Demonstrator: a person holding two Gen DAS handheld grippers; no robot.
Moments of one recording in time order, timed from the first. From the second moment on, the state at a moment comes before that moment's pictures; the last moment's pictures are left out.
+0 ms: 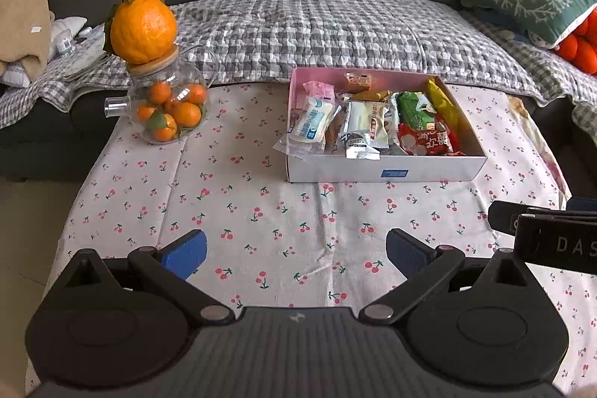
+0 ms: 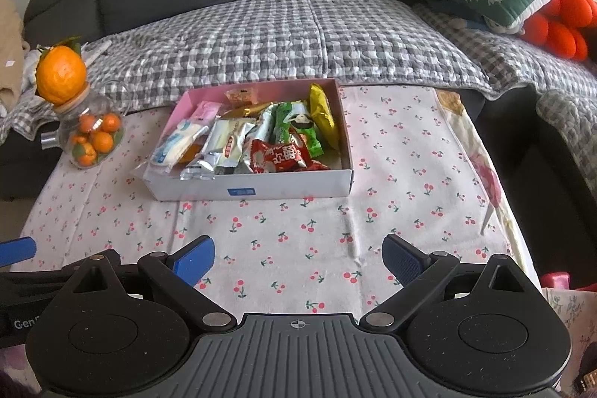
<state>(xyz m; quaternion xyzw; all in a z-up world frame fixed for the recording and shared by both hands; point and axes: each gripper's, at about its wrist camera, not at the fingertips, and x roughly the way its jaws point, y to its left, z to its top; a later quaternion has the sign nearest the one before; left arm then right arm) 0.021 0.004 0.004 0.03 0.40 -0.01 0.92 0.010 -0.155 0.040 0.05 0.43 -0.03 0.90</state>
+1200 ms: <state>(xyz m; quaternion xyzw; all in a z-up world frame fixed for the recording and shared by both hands) 0.020 0.004 0.005 0.02 0.40 -0.01 0.92 0.011 -0.156 0.036 0.05 0.44 -0.03 0.90</state>
